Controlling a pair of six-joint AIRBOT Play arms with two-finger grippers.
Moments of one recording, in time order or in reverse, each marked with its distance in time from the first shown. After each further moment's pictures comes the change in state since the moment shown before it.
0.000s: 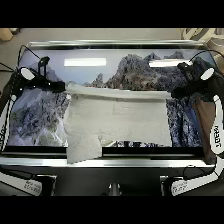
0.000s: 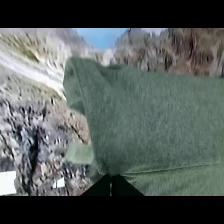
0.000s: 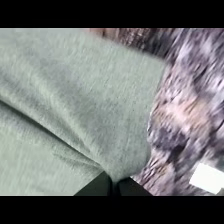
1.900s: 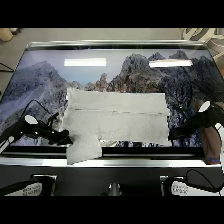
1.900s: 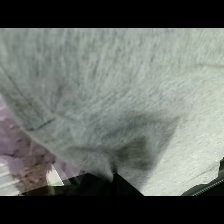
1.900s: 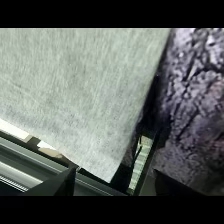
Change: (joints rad) left arm 0.044 0.375 -0.917 -0.211 -0.099 0.014; right arm -0.095 0.278 -0.623 -0.087 0.212 0.046
